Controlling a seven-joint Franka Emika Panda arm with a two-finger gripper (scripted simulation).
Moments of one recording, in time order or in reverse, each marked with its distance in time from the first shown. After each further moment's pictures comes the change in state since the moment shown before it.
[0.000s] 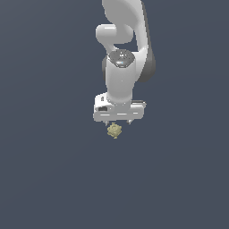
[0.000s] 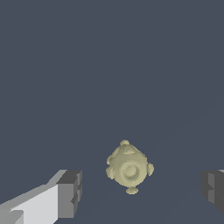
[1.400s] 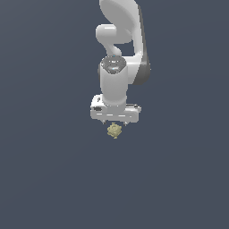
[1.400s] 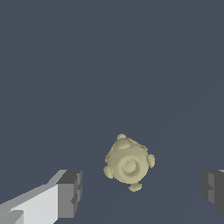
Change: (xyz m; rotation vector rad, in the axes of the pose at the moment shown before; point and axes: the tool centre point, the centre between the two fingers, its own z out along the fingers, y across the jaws) arm -0.013 0.013 0.018 0.021 -0.025 0.185
